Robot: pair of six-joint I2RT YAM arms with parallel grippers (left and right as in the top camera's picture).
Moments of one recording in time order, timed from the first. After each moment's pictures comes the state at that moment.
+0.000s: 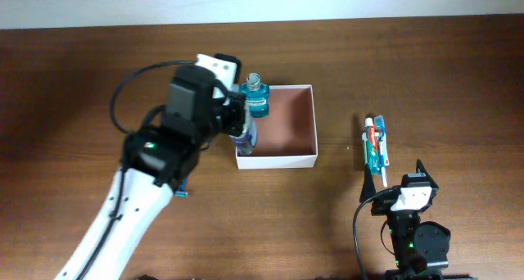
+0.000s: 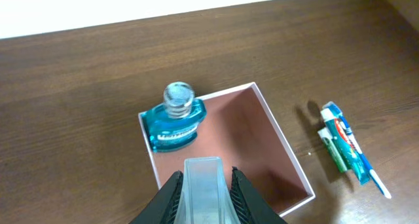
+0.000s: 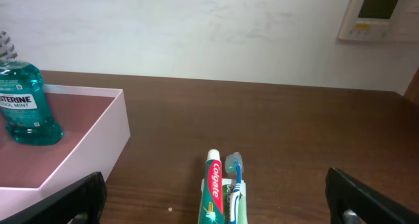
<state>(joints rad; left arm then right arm) -0.46 1.36 1.29 -0.57 0.03 -0.18 0.04 0.02 0.01 -0.07 0.03 -0.05</state>
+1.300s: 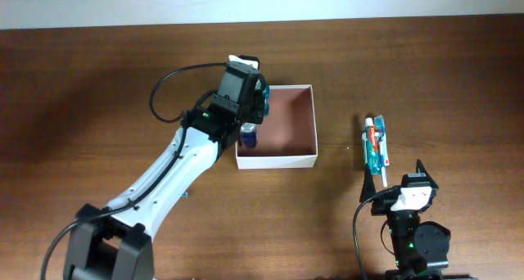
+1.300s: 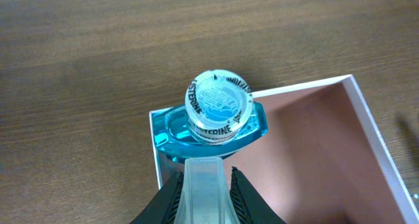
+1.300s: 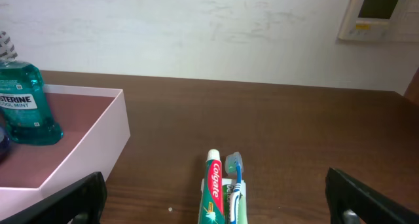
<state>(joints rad) -0.50 1.69 1.29 -0.39 -0.17 -0.24 0.04 0.02 0.01 -0.07 0.03 -0.05</state>
